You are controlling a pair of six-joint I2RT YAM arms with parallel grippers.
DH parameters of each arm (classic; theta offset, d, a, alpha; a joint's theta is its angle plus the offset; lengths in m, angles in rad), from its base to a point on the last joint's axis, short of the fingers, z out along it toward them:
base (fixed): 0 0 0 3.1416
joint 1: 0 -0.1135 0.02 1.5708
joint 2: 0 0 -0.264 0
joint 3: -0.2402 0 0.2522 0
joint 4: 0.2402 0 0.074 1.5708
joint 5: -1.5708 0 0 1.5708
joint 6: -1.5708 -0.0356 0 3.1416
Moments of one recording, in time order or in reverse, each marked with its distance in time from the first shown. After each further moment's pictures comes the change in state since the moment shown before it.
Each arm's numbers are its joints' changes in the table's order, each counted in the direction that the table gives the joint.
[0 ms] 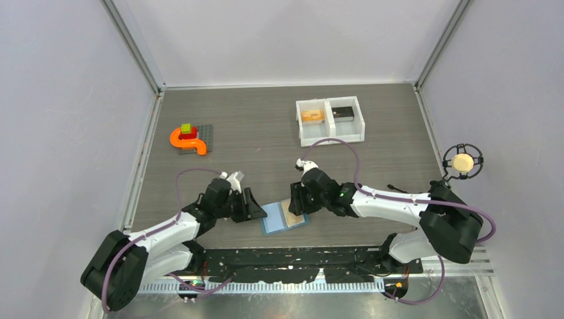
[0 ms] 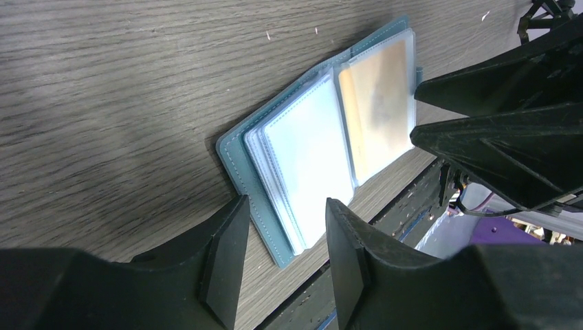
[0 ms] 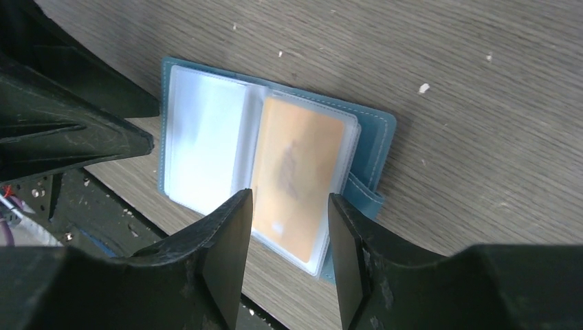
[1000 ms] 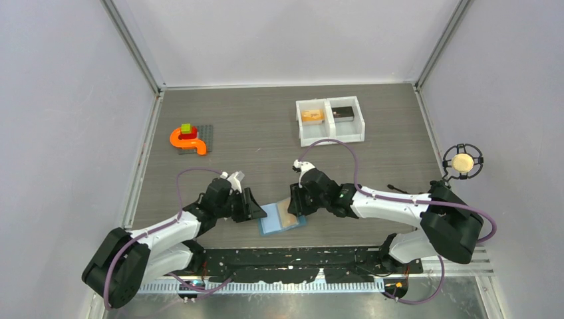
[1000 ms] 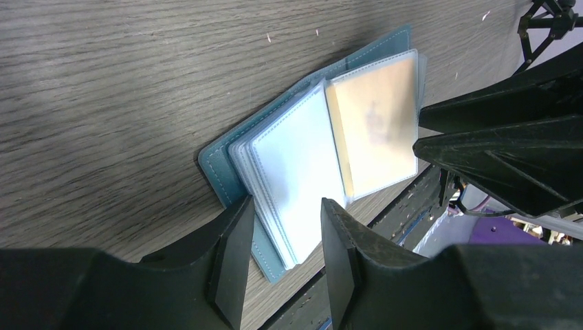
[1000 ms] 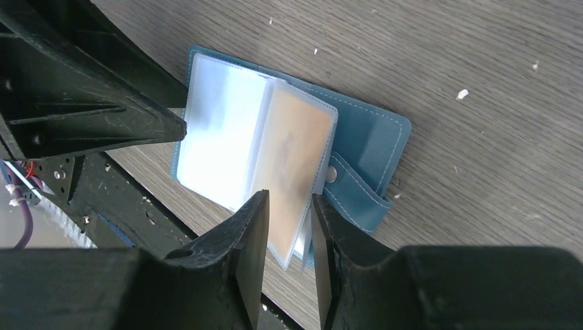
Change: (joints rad) left arm 0.000 0.023 0.001 -0.021 -0.006 0.000; right arm -0.016 -0.003 0.000 -0.019 0.033 0.013
